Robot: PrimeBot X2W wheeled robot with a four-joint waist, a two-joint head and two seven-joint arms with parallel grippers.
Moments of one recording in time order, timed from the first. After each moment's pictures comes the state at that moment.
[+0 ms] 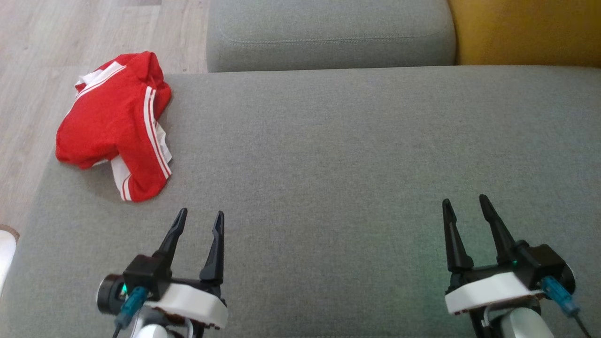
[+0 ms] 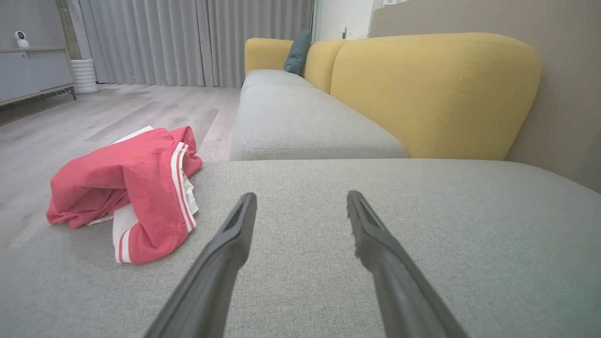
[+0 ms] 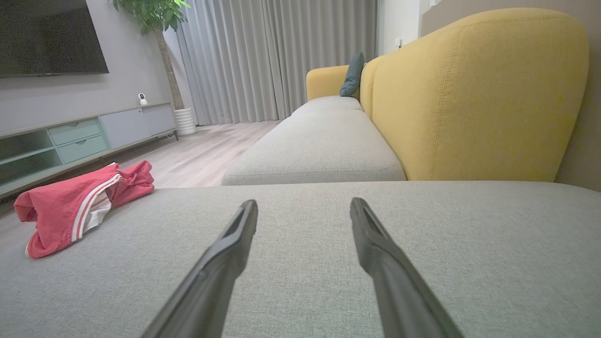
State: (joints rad) left arm 0.04 0.04 -0.21 0.15 -0.12 -0.03 -0.25; right arm 0.01 -0.04 0.07 0.21 0.11 0.12 -0.25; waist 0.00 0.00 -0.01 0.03
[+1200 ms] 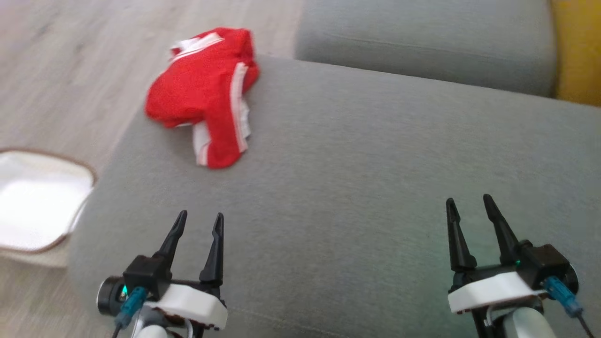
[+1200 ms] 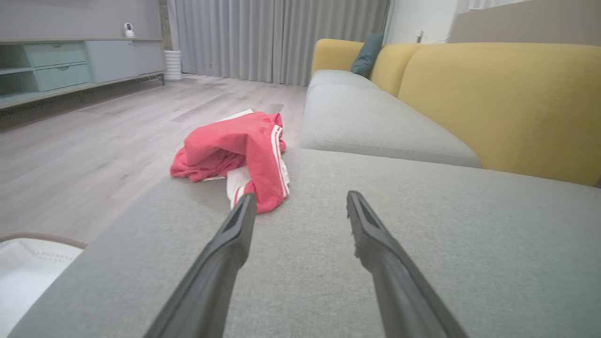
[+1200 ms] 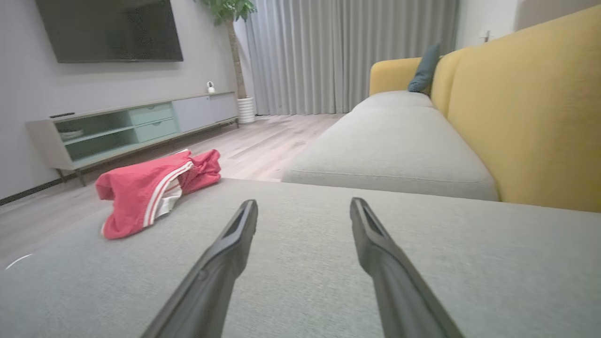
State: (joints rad) left arm 0.04 0.04 -0.22 0.16 -0.13 -0.03 -0.25; right arm 0.01 -0.04 0.06 0.21 0.12 0.12 -0.25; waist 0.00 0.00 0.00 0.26
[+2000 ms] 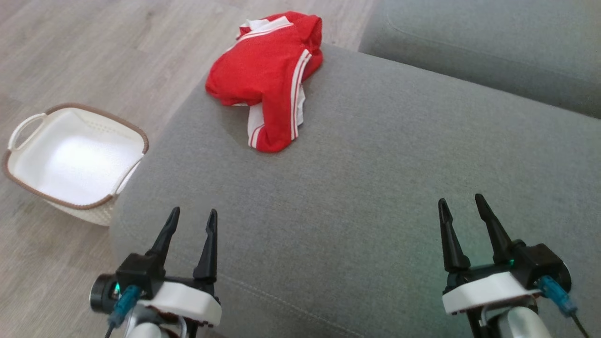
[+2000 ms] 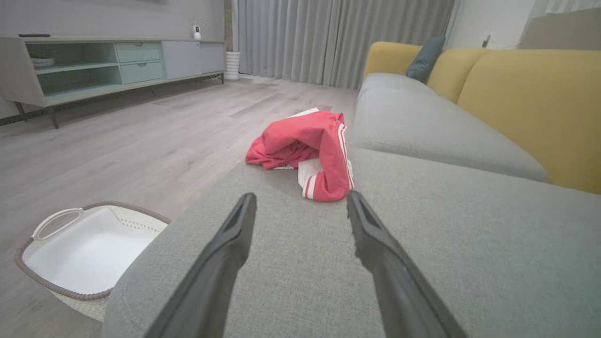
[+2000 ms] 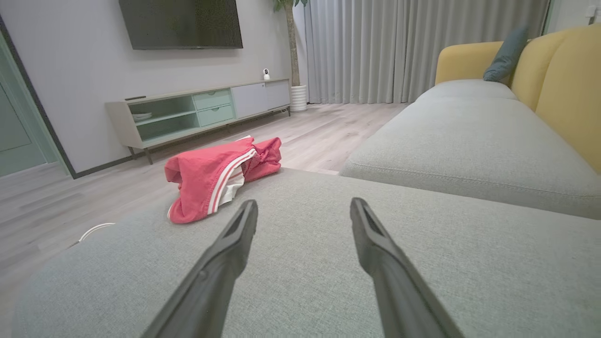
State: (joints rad) left arm 0.04 0.05 -0.19 0.15 -0.13 -0.03 -0.25; right arm 0.01 -0.04 0.08 0.21 0.12 0.12 -0.25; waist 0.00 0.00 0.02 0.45
